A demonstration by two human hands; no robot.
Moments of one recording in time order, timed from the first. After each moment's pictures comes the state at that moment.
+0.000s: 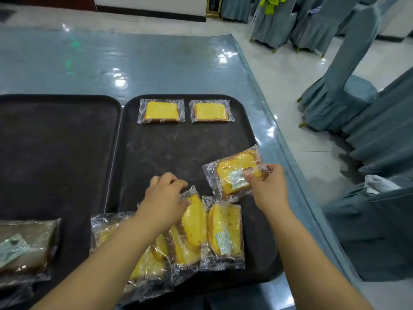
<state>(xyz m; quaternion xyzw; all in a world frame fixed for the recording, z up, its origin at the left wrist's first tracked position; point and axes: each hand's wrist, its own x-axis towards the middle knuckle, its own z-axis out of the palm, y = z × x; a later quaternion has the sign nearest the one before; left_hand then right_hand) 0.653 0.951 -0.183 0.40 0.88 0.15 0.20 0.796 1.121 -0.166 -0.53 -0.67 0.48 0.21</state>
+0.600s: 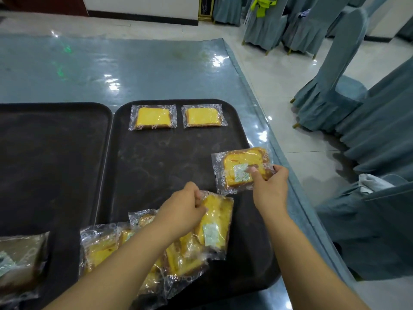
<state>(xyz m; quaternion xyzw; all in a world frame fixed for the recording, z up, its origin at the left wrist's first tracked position) 0.677 0.986 -0.173 0.36 0.84 0.25 0.32 0.793 1.130 -0.160 -0.56 -0.61 0.48 0.30</state>
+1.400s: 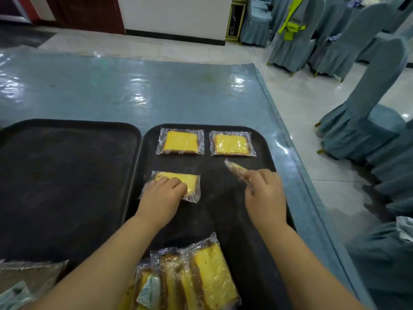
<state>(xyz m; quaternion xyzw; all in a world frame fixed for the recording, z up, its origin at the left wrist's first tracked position) 0.542 0.979 -0.205 0.52 0.85 0.10 -0.04 0.704 1.153 -0.178 -0.28 -0.91 0.09 0.31</state>
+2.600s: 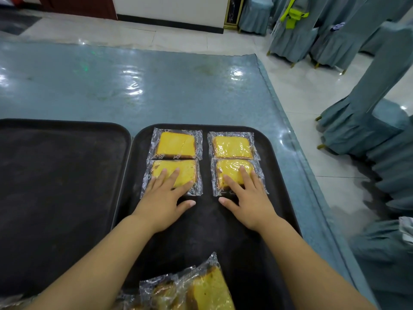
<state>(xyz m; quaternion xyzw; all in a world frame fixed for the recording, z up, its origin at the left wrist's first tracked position) 0.512 1.010 -0.223 0.46 0.86 0.03 0.21 0.664 1.191 -0.221 -0.27 -0.94 0.14 -0.13</state>
